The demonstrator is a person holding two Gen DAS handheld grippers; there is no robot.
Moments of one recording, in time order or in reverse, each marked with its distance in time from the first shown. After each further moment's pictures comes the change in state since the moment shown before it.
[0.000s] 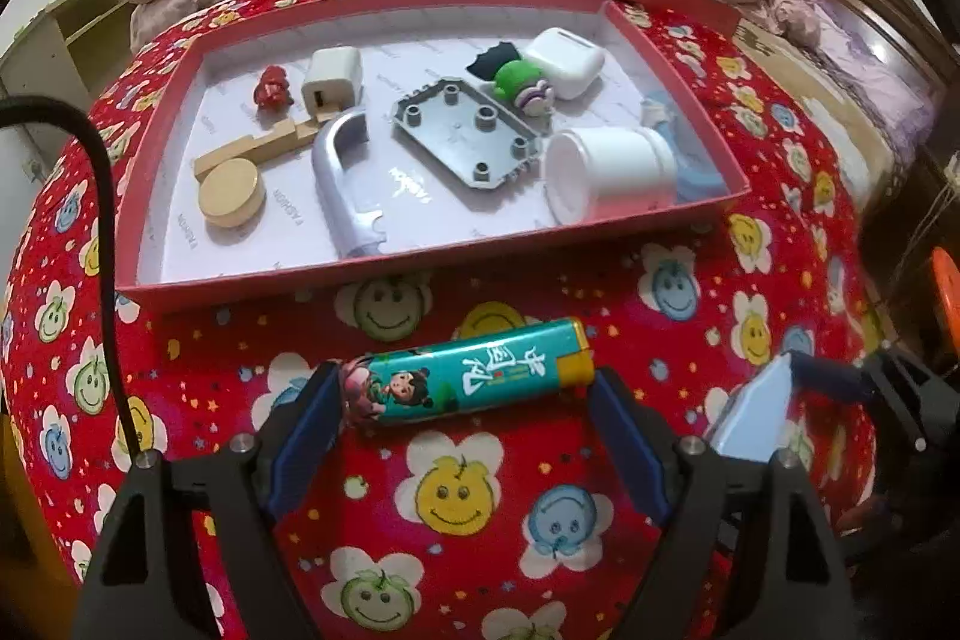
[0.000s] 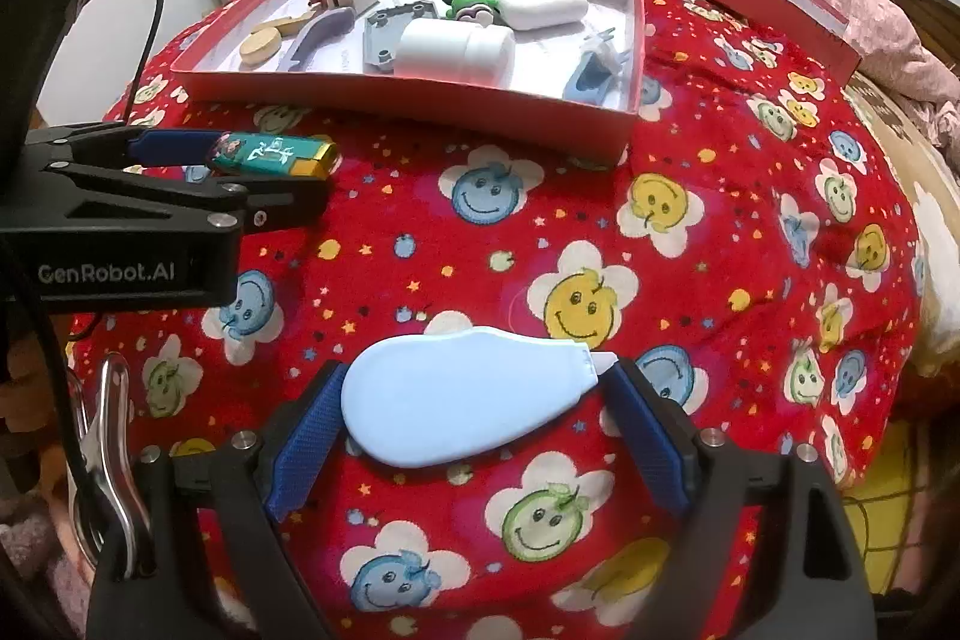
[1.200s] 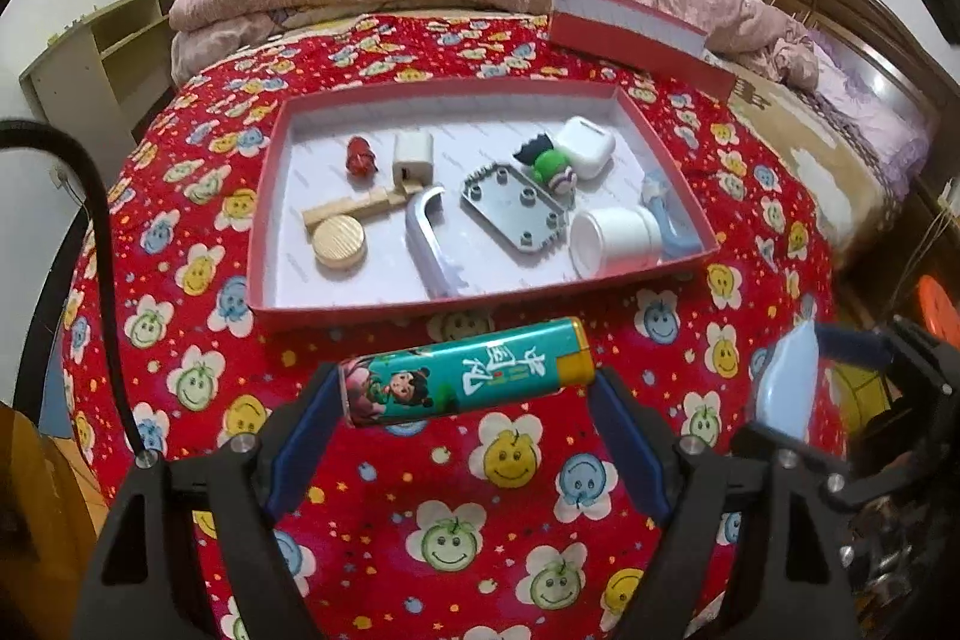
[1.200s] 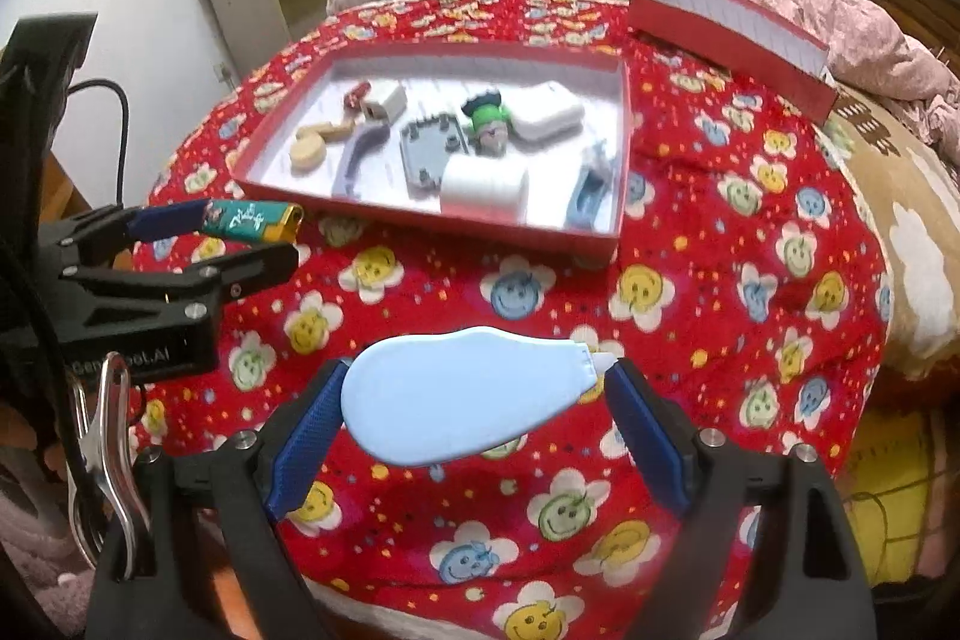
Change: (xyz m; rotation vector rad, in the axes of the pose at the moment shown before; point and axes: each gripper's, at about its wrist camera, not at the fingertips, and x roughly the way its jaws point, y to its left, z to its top) left arm -0.066 0.026 0.002 -0.034 -0.101 0.024; right arm -0.065 0.007 0.032 0.061 -0.082 0.045
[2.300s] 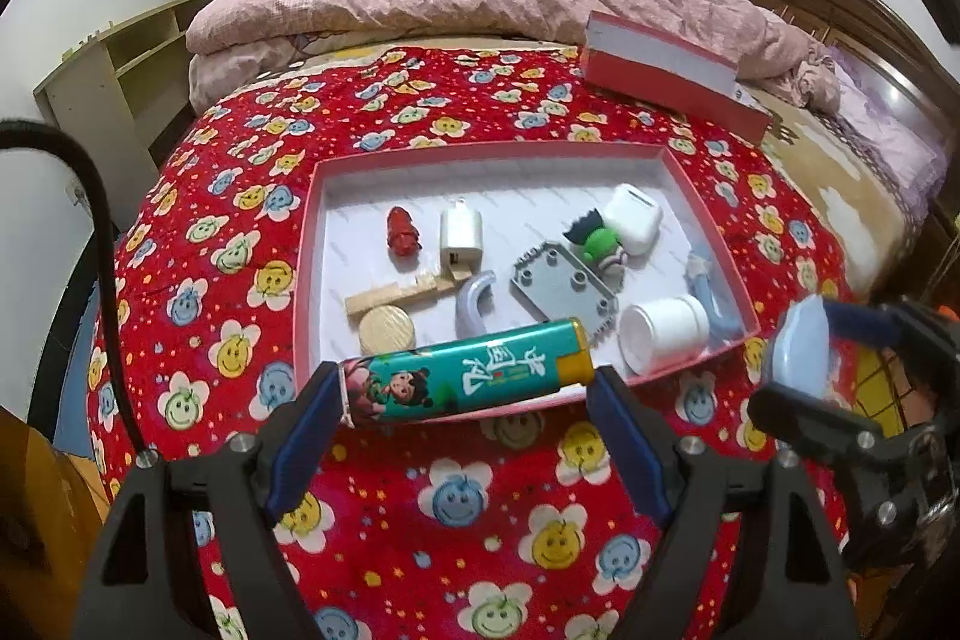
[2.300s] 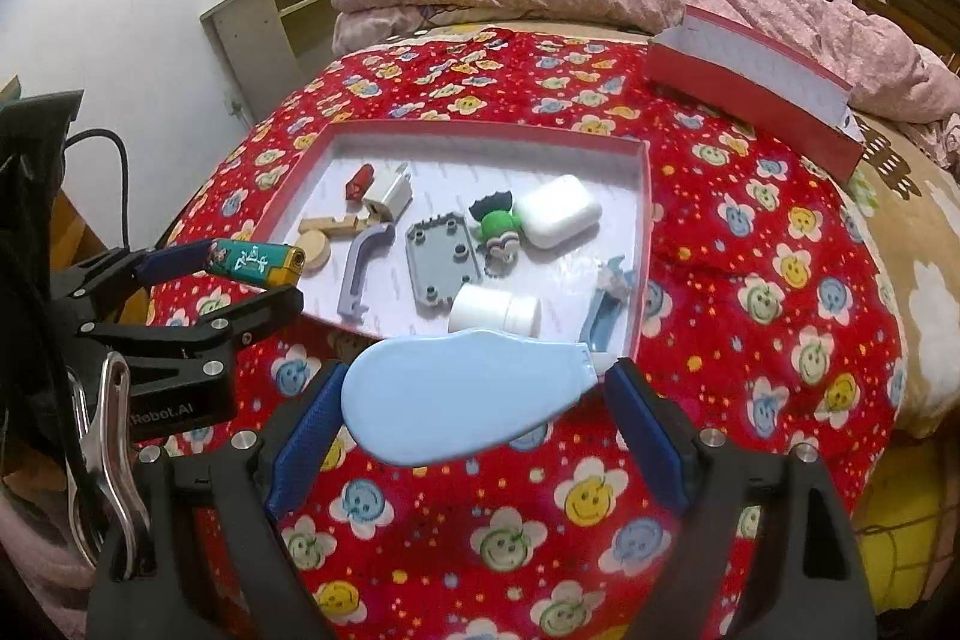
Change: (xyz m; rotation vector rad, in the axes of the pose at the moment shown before) left arm 0.010 0.020 0.046 -0.011 -0.038 0.050; right arm 0.010 -0.006 0.064 0.018 -0.046 0.050
